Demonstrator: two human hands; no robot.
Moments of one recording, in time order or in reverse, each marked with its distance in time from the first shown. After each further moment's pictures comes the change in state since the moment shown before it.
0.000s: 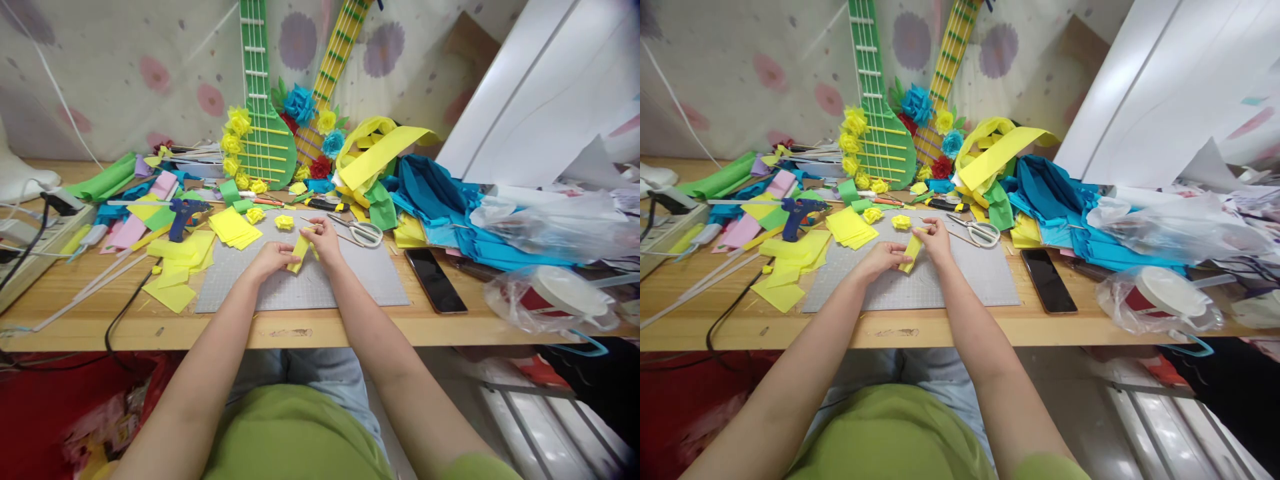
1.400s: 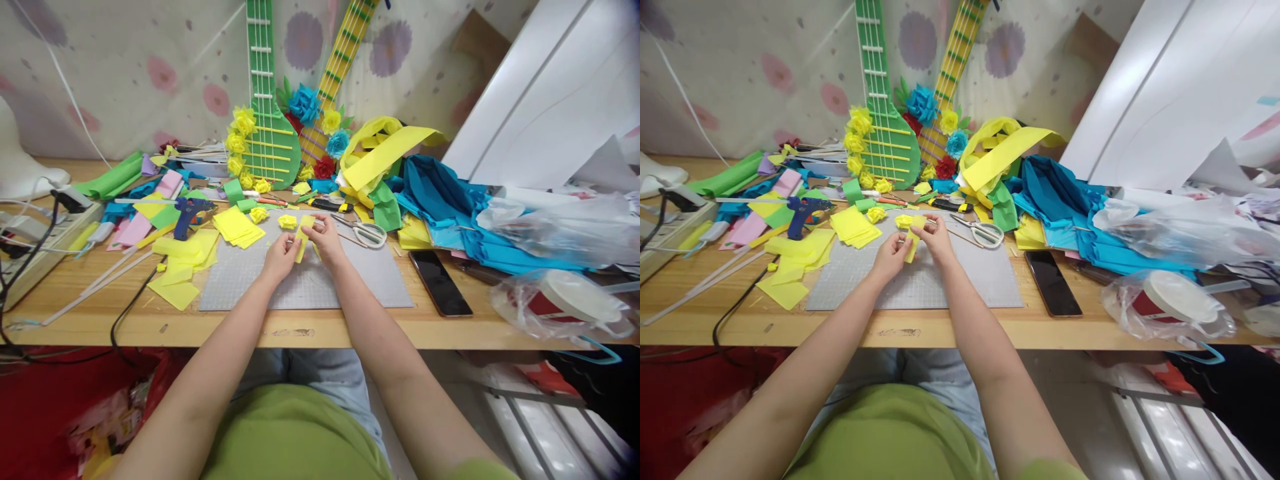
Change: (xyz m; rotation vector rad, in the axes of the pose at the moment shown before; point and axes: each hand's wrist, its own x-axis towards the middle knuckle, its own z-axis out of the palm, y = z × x) left_hand 0.008 -0.017 0.015 0.174 0.239 0.458; right_hand -0.005 -0.010 0.006 0.165 -0.133 0.013
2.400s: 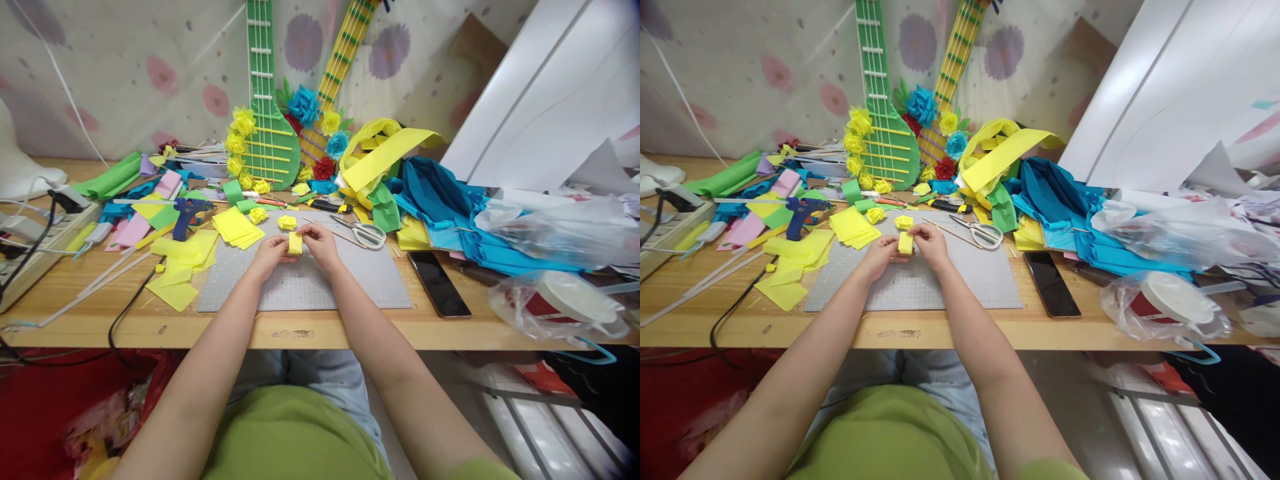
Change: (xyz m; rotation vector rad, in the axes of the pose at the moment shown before) left_hand 0.008 0.009 -0.019 -0.374 -0.086 -0.303; right_hand 0.002 0.009 -0.001 -0.427 -0.042 -0.291
